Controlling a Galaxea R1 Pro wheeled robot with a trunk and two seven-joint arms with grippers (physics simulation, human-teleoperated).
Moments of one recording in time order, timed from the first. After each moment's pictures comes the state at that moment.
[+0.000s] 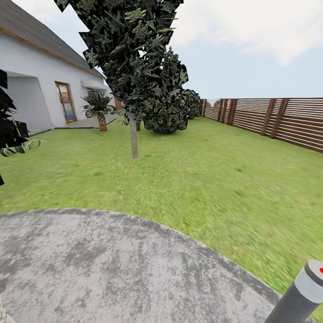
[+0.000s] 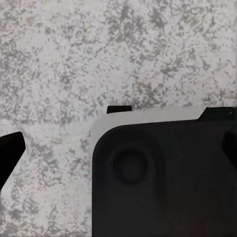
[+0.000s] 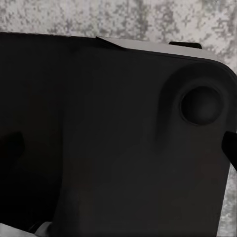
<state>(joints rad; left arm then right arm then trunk) 0.00 0.02 -0.01 0.00 0.00 -0.46 0.01 0.00 0.09 0.07 -0.06 0.00 -0.12 0.00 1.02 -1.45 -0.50</state>
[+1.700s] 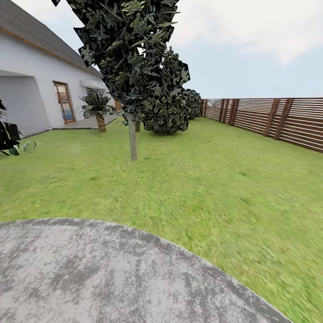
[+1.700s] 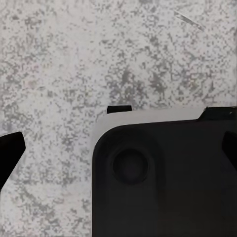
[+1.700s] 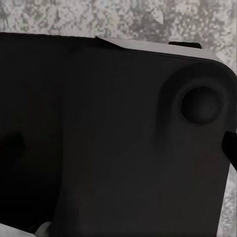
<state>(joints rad) 0.00 0.02 -0.01 0.00 -0.01 -0.46 0.01 0.00 0.09 0.07 -0.06 0.00 -0.12 0.00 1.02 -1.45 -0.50</state>
